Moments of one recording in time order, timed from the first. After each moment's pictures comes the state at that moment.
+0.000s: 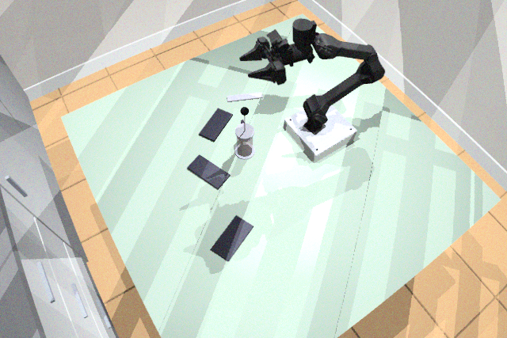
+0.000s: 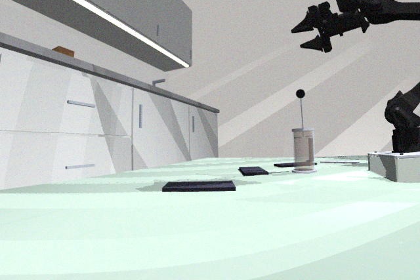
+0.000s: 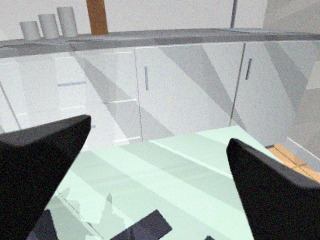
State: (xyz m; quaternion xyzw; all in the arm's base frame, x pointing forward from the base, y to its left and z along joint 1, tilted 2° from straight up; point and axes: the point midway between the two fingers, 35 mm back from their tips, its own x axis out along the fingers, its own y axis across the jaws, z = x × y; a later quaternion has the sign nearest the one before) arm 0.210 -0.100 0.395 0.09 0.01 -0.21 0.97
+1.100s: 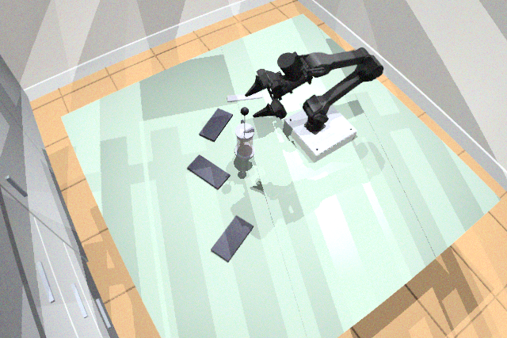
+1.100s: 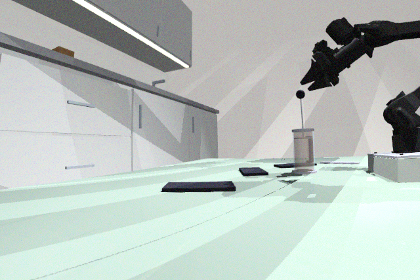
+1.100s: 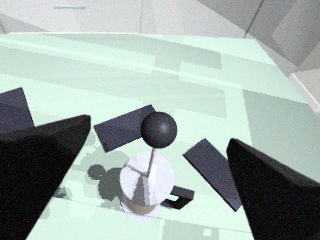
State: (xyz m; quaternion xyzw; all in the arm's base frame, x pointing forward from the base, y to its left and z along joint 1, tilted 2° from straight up) arm 0.210 -0.091 0.239 0.04 0.23 -0.21 0.95
